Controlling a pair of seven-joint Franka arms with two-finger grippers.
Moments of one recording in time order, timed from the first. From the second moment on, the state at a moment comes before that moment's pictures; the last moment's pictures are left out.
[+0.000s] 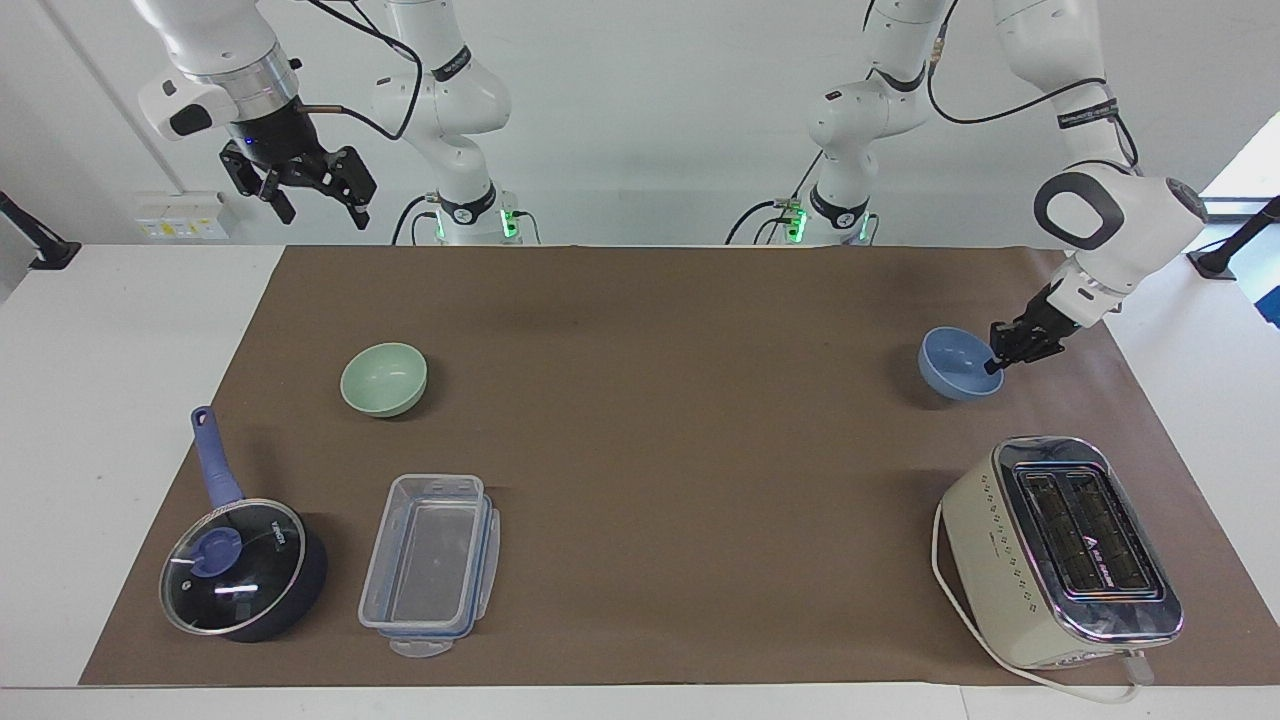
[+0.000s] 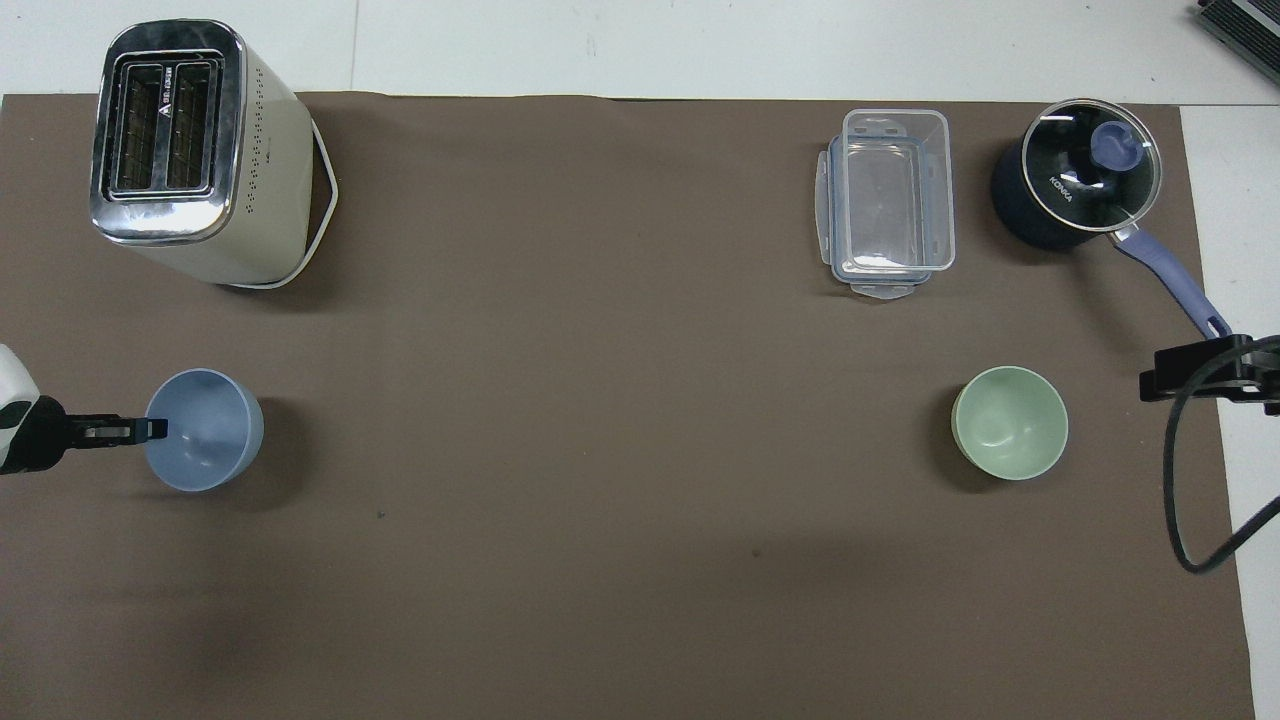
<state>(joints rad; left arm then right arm) 0.24 -0.01 0.05 -2.28 -0.39 2.24 0.64 0.05 -0.11 -0.08 -1.60 0.01 1.45 0.10</state>
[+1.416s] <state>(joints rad) -0.57 -0.03 0.03 -2.28 -0.07 2.36 -0.55 0.05 -0.11 -0.08 -1.60 0.01 1.45 0.10</state>
